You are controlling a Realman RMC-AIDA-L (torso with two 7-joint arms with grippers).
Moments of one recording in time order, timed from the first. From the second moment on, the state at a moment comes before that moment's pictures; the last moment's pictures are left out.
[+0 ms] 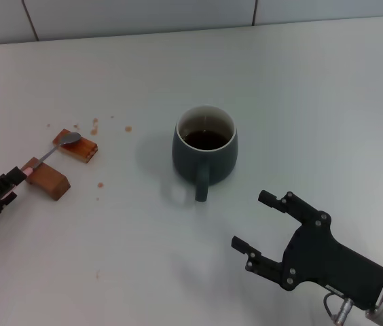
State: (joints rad) left arm -0.23 -2.06 0.26 0.28 1.87 1.38 -1.74; right arm 0.32 2.08 -0.51 0.16 -1.81 -1.58 0.10
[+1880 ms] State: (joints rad) left arm -0.24 -2.06 0.26 0.27 1.87 1.35 -1.82; right arm 0.33 2.08 -0.51 0.16 -1.82 -1.57 0.10
